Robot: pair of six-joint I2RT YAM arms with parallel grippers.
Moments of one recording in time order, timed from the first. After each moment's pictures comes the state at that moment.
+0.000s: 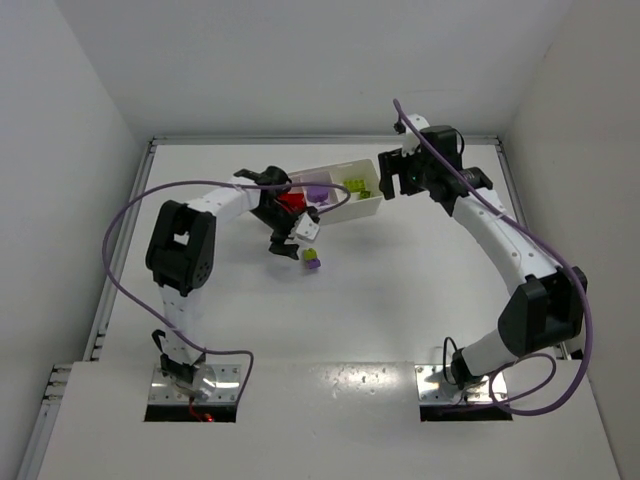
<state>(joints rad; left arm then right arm) -0.37 2.02 1.51 -0.94 0.76 1.61 0.28 1.52 1.34 -0.43 -0.06 -0.05</state>
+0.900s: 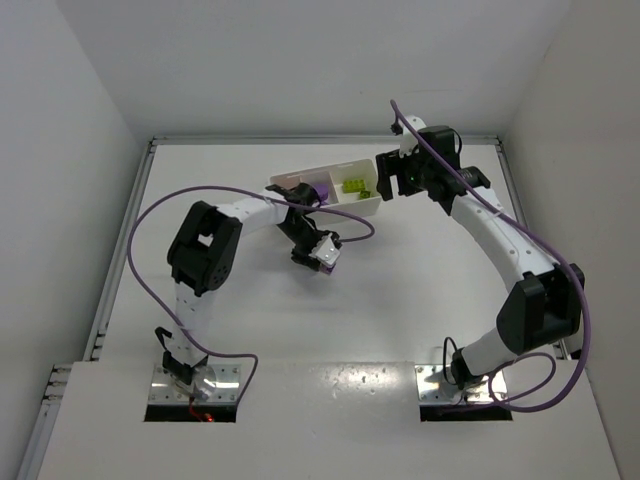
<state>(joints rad) -0.53 2.10 1.50 -0.85 0.71 1.68 0.28 1.54 1.34 -0.43 -0.09 -0.06</state>
